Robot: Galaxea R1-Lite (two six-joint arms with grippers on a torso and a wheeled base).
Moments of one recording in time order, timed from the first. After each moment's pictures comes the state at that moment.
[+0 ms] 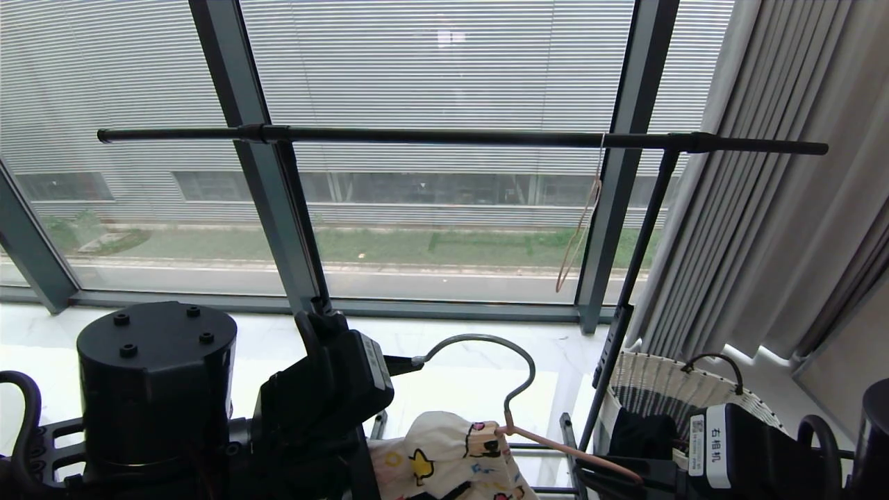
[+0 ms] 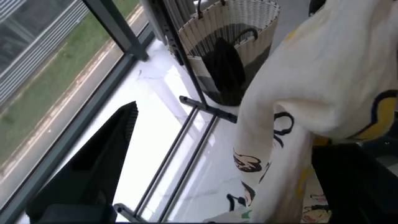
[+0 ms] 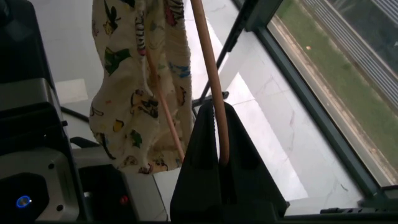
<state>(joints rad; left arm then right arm) -0.74 1.42 -0.51 -0.51 -0.29 0.41 1.04 1.37 -0.37 -0.68 0.08 -0.24</state>
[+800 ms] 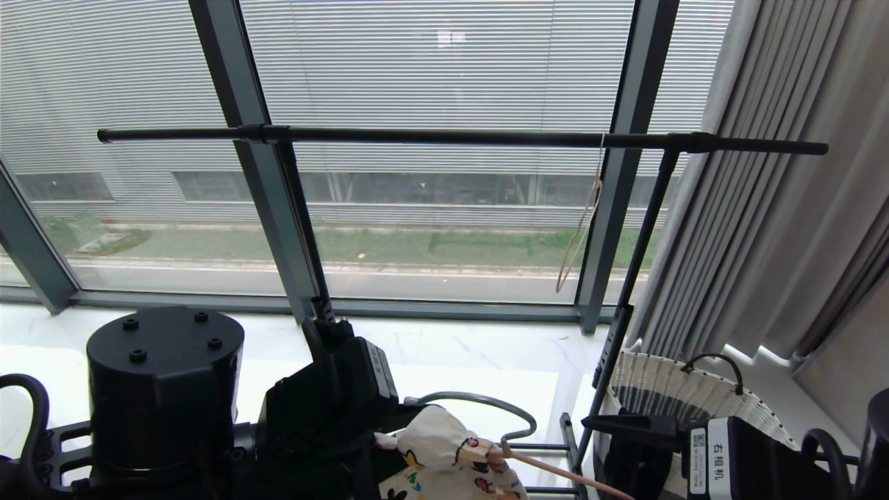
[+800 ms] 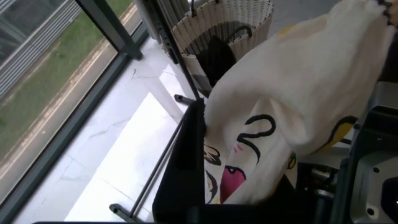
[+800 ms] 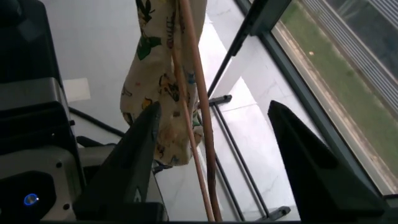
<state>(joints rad) -0.75 1.43 -0.50 -0.51 -0.30 0.40 1.07 1.37 -0.37 -0.68 0.06 -0.25</state>
